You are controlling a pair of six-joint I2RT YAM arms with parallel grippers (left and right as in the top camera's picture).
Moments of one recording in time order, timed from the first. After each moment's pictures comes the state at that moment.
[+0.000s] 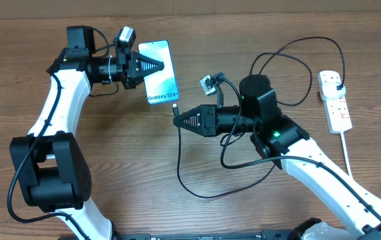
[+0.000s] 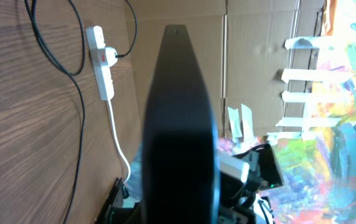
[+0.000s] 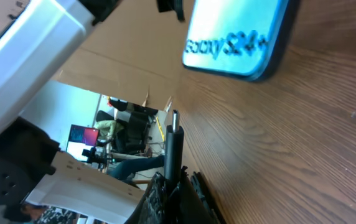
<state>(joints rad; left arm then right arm) 0.06 1.91 1.50 -0.59 1.53 -0.49 0.53 1.40 0.95 0.04 -0.92 0.82</state>
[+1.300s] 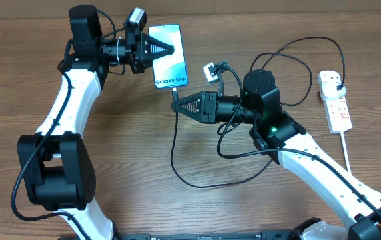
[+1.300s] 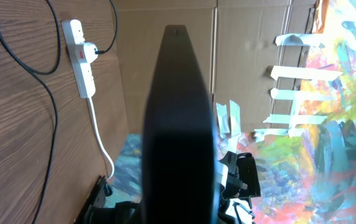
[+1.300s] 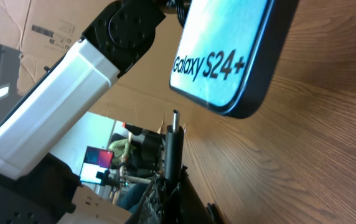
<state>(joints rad) 0.00 1.91 1.49 0.00 1.54 -1.10 0.51 1.45 0.95 0.27 -0.89 0.99</state>
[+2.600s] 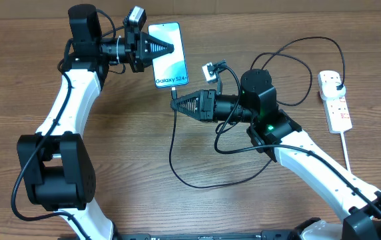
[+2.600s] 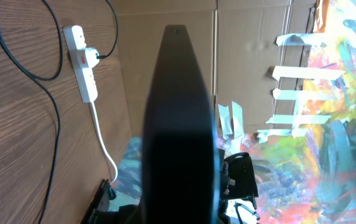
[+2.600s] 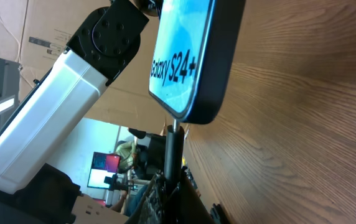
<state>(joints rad) 0.00 1.91 1.49 0.02 1.53 -1.10 0.51 1.48 0.95 0.30 -0.88 1.04</state>
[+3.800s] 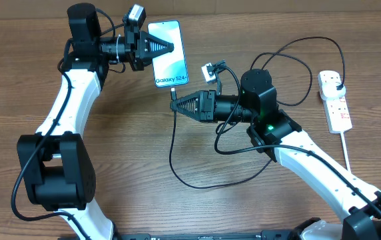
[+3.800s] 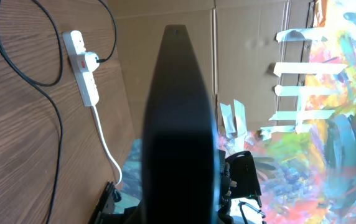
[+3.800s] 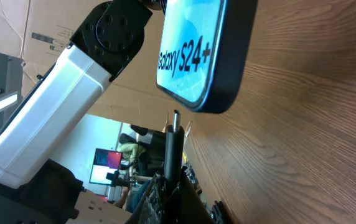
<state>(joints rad) 0.00 1.91 1.49 0.06 1.53 -1.10 0.51 1.48 0.95 0.31 -0.90 1.04</state>
